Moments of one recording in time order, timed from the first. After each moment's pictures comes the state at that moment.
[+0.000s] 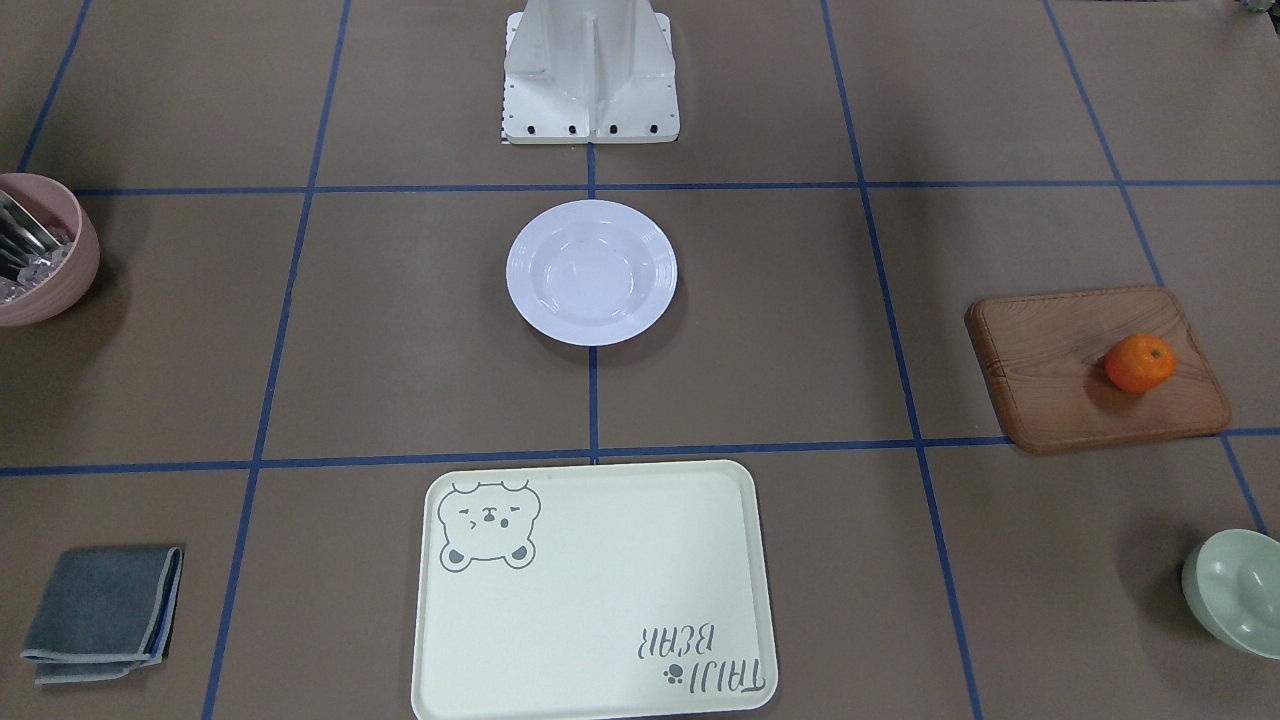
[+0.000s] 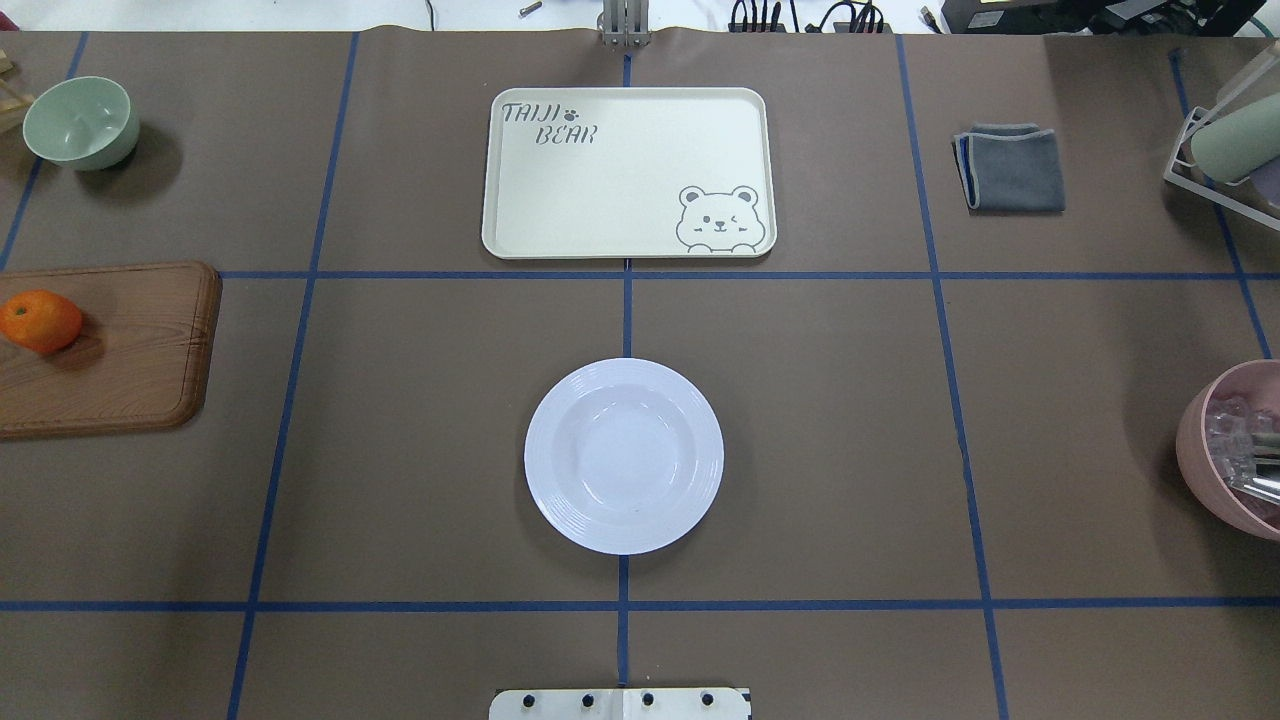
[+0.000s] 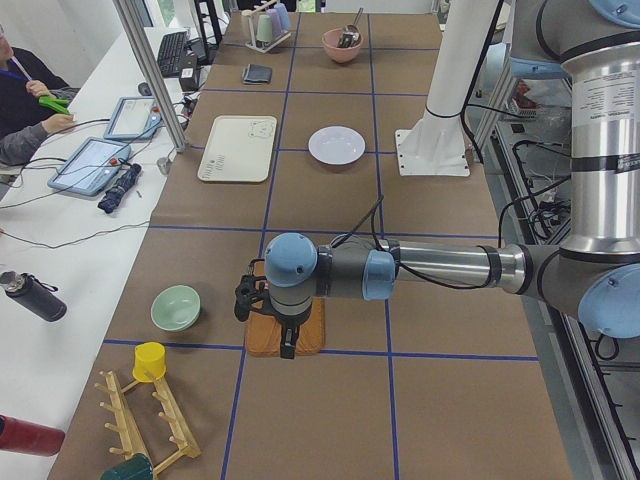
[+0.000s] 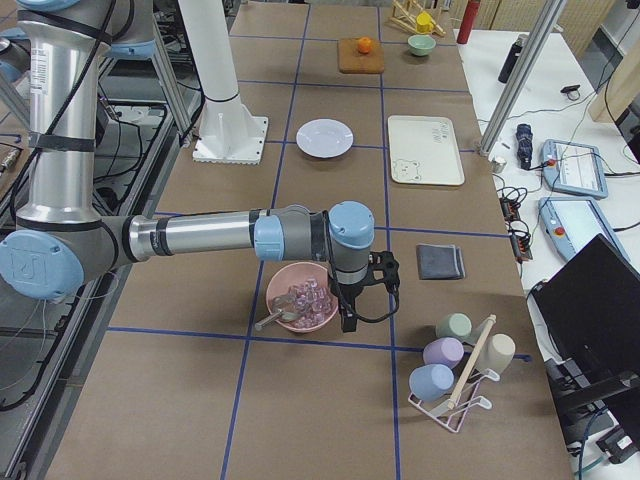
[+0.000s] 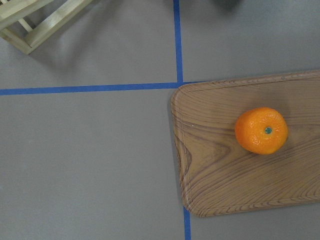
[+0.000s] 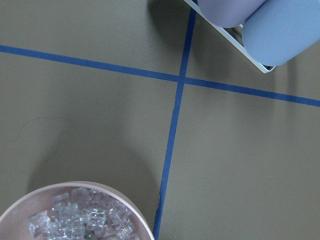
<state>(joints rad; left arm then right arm) -1.64 -1.46 -1.74 -1.56 -2.40 0.06 1.54 -1.69 1.82 -1.64 2.29 -0.10</state>
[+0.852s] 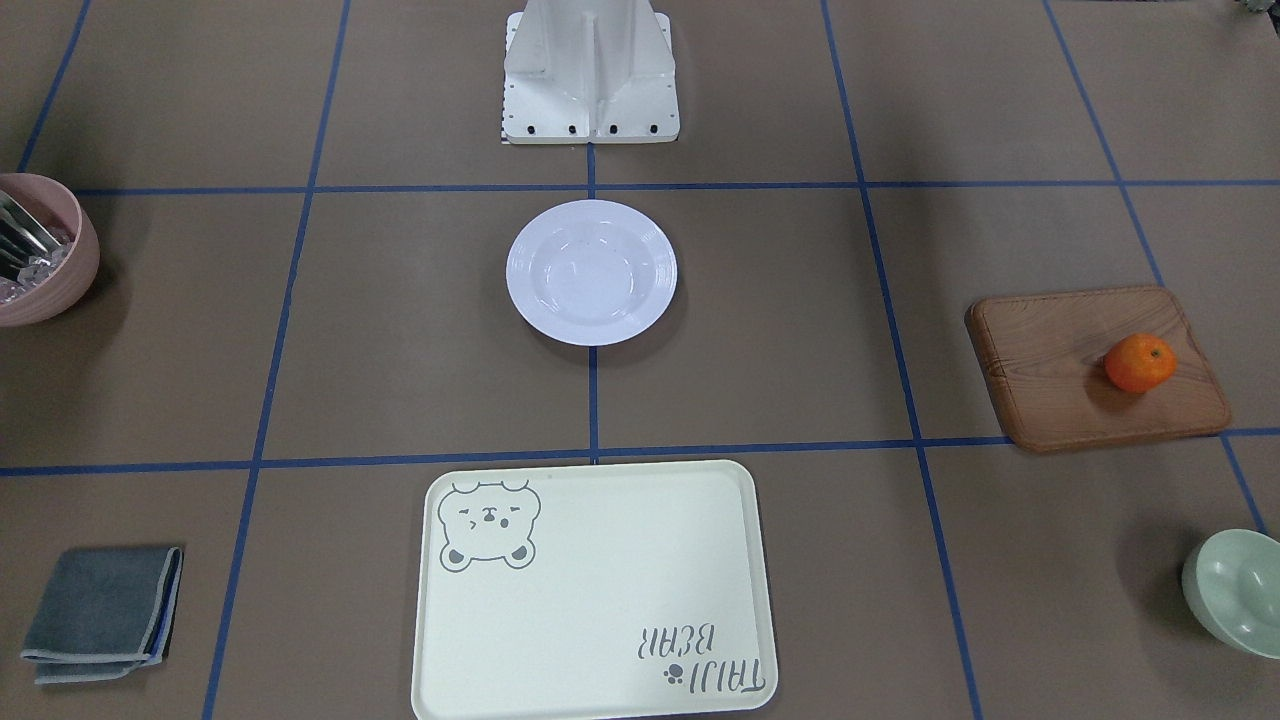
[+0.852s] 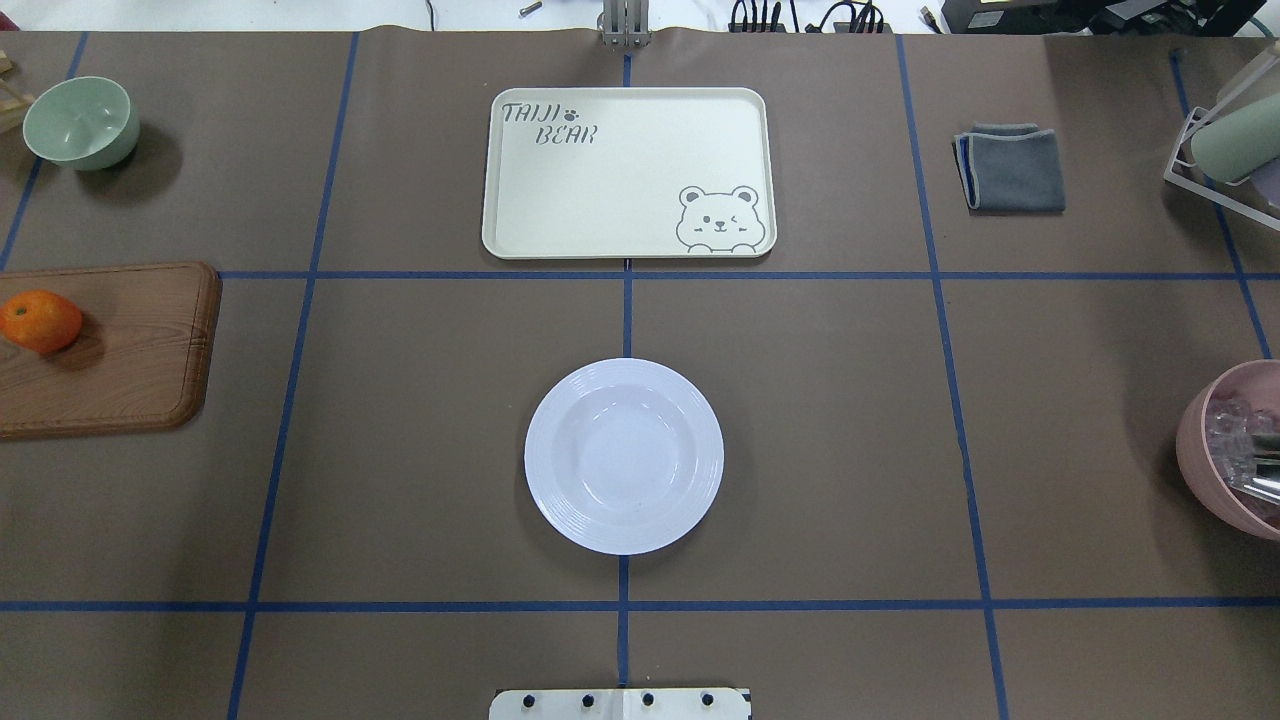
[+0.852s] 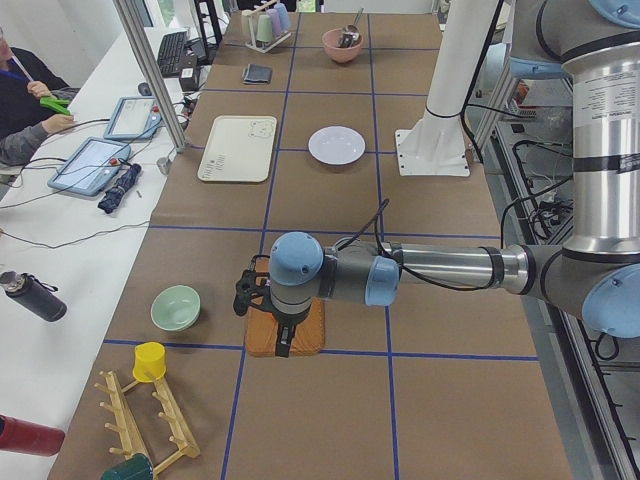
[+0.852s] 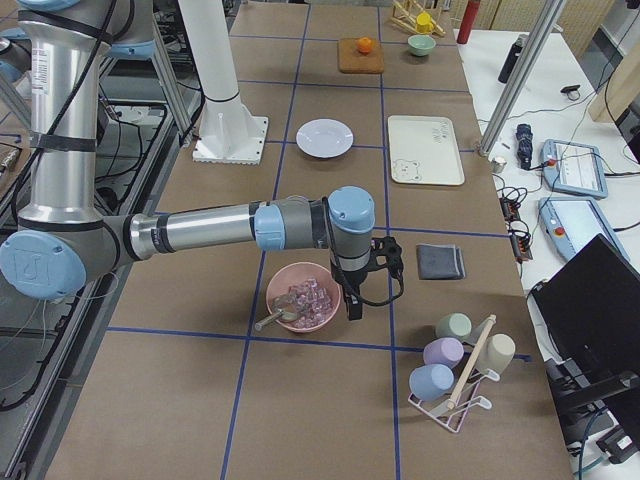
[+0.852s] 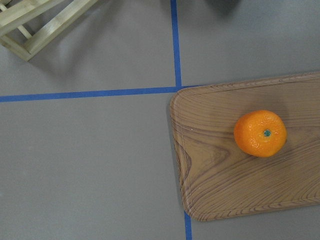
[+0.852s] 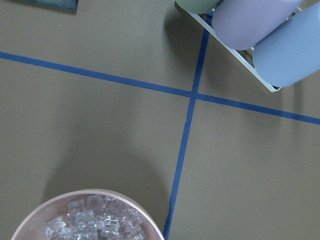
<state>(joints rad) -1.64 -1.45 -1.73 -1.73 -2.40 0.06 1.54 -1.66 1.86 -1.63 2.31 -0.09</state>
